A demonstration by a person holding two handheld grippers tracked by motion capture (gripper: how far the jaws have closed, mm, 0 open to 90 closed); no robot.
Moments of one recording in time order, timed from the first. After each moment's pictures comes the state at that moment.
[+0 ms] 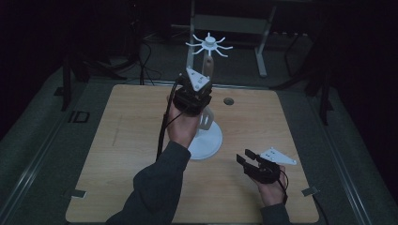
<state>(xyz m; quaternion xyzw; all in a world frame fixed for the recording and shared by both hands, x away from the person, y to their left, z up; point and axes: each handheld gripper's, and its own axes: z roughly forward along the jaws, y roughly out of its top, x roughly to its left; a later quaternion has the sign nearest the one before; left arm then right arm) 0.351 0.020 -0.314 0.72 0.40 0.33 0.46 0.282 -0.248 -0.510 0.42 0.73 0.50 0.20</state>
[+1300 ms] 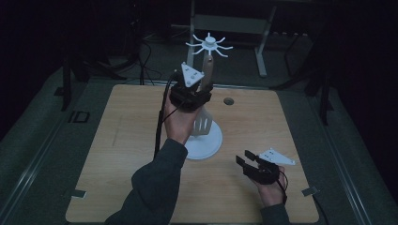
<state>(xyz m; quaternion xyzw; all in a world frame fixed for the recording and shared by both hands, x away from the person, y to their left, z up) 0.358 0.031 -0.311 0.70 0.39 0.32 0.50 0.282 -0.247 -0.514 0.42 0.74 0.49 0.20</state>
